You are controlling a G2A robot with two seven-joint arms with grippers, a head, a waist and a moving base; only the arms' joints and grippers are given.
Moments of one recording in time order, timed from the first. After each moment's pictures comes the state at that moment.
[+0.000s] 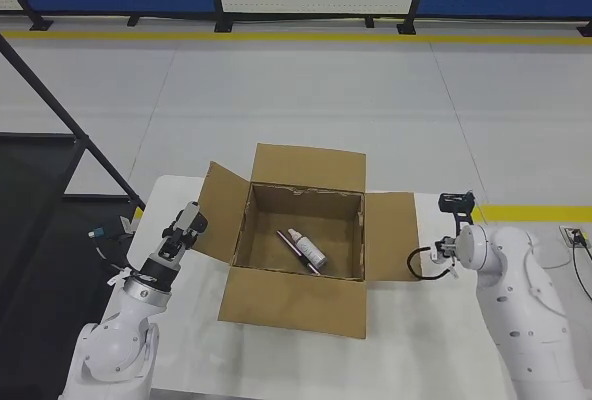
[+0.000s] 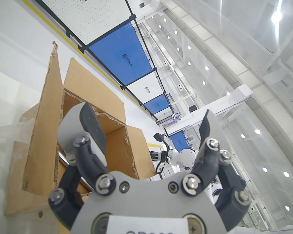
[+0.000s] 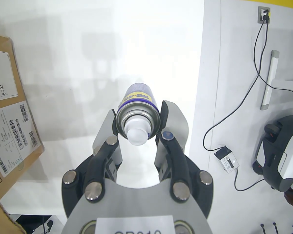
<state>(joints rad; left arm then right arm) 1.22 -1.37 -1.65 -1.75 0.10 -0.30 -0.40 -0.70 -1.25 1.39 -1.30 -1.32 0.20 1.29</state>
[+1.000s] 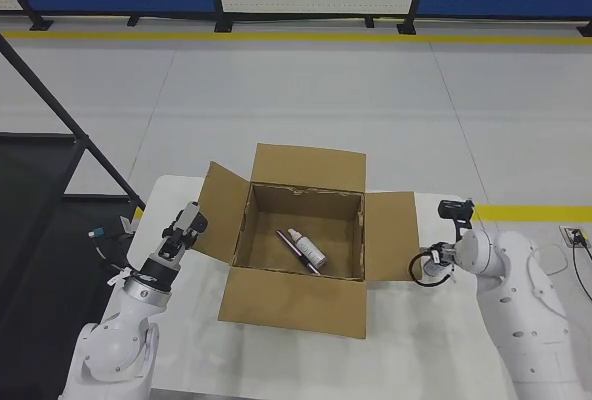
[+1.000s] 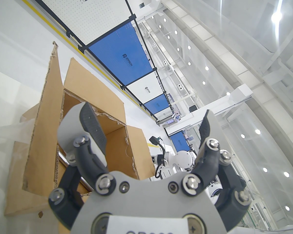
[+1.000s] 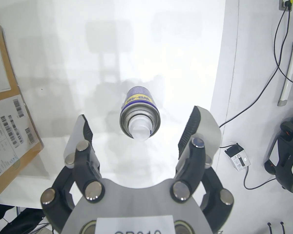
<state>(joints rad) 1.22 -1.37 -1.65 -1.75 0.10 -0.30 -0.40 -0.72 -1.24 1.41 -1.31 -1.25 0.23 1.25</state>
